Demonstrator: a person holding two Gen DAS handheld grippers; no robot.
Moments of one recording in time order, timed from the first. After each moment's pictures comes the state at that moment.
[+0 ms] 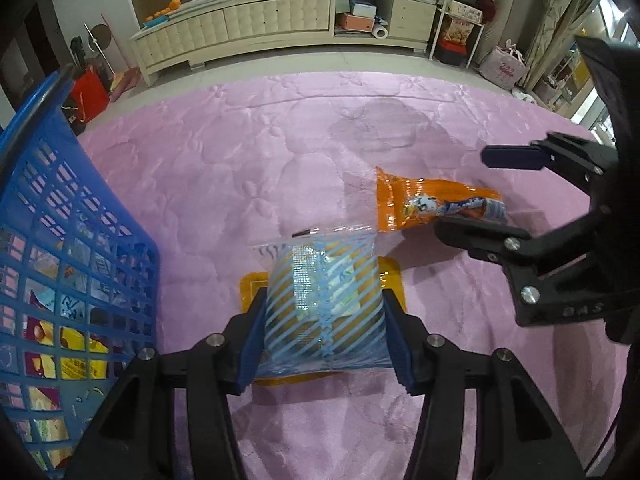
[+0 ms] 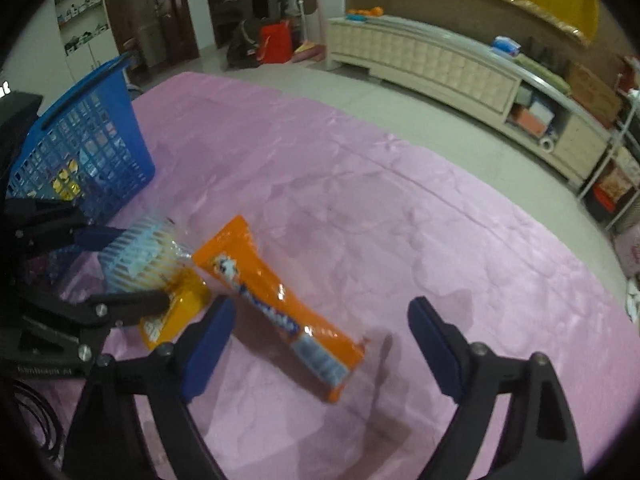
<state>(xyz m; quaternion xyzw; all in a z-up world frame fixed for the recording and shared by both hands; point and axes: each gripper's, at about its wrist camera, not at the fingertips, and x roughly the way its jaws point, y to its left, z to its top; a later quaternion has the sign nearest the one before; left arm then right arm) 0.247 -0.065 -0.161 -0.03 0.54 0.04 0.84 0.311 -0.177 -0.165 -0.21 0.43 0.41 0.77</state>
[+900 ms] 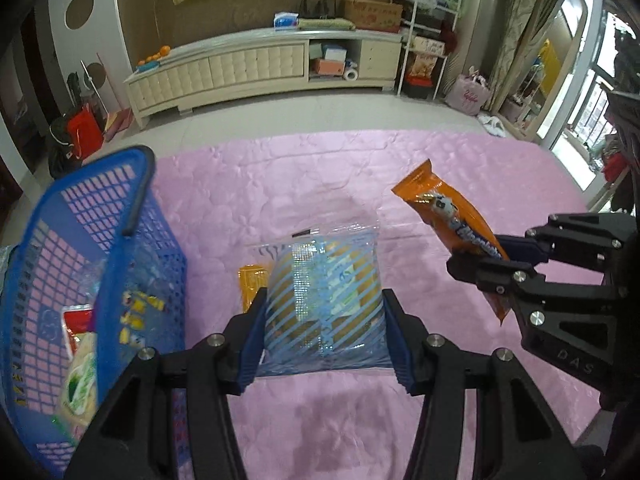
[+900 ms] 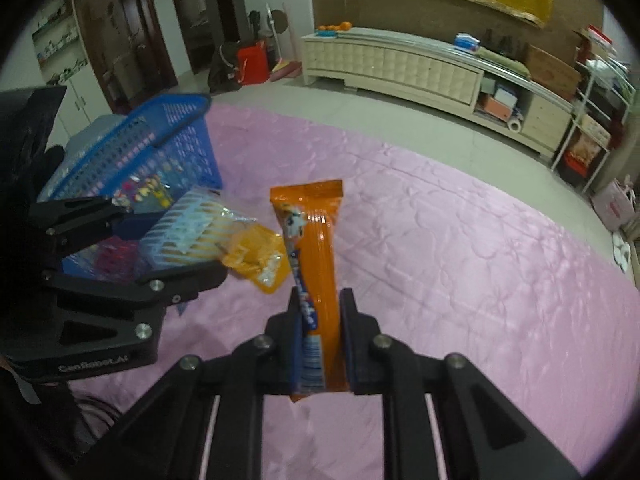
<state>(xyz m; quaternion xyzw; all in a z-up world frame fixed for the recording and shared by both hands) 0.177 -0.091 -0.071 -0.02 0.47 0.00 0.88 0.204 -0.203 -0.081 -0.13 0.44 0.34 0.82</state>
